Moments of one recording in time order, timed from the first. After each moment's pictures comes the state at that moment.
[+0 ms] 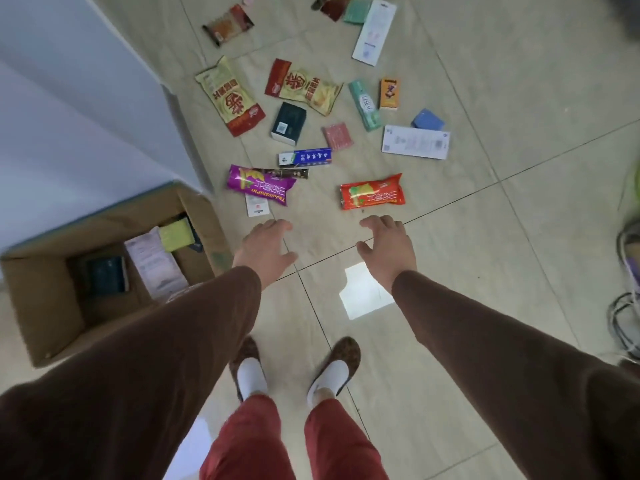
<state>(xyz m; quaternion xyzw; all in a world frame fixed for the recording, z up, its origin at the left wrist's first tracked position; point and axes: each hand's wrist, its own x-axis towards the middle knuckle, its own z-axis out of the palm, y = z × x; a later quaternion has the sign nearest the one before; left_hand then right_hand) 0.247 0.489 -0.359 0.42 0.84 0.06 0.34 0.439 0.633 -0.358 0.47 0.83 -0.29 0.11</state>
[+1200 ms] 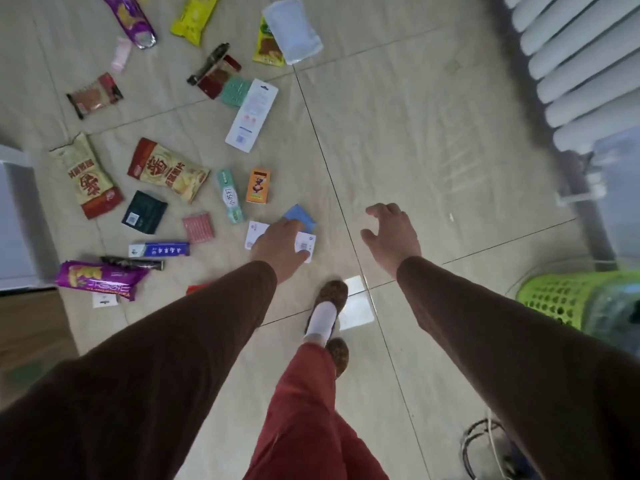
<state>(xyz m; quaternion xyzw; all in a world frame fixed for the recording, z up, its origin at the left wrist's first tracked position) 0.404 1.107 -0.376 0.36 0.85 0.08 0.38 0.558 1.269 -0.363 0.45 0.83 -0.32 0.12</state>
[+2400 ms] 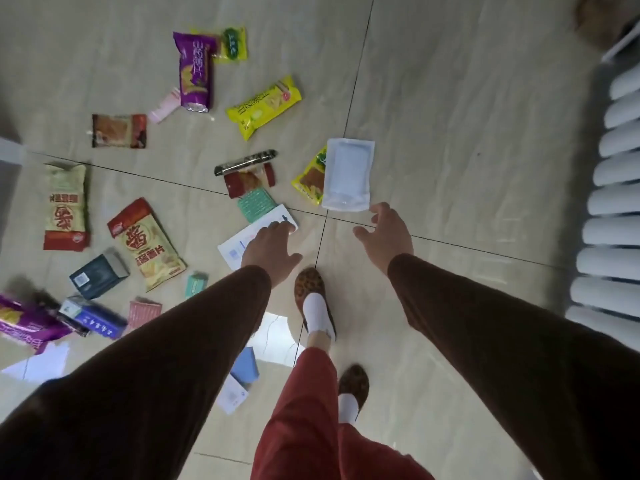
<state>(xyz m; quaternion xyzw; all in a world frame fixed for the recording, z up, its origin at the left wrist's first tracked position) 0.055 1.434 -0.458 0.09 0.92 0.16 0.35 0.095 1.652 -0.461 0.30 0.86 -0.34 0.22</state>
